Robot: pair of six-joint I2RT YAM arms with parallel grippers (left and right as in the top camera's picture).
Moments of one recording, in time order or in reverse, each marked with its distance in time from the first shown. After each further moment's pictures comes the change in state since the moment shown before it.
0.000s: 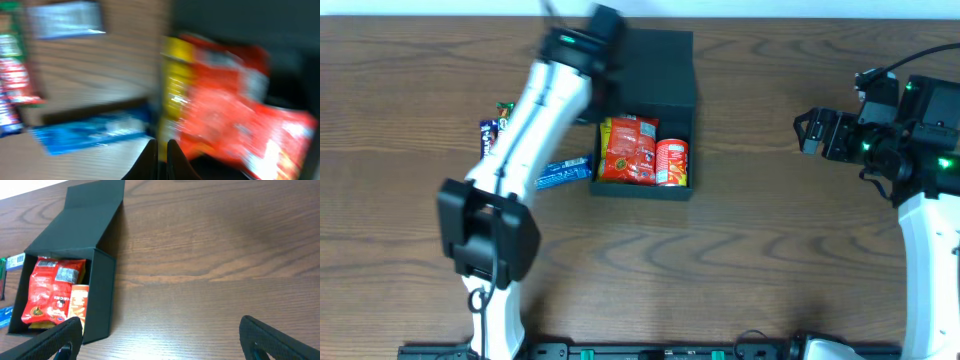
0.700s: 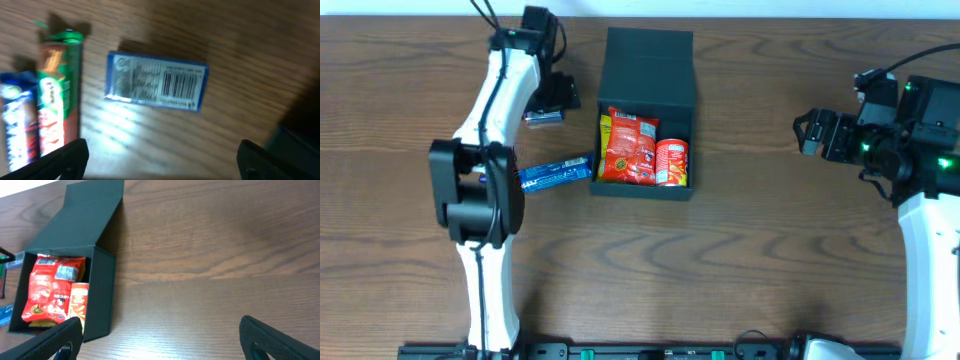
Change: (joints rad) left arm 0.201 0.229 0.001 0.174 -0.024 0.016; right arm 0.000 0.000 0.000 -0.013 0.000 0.000
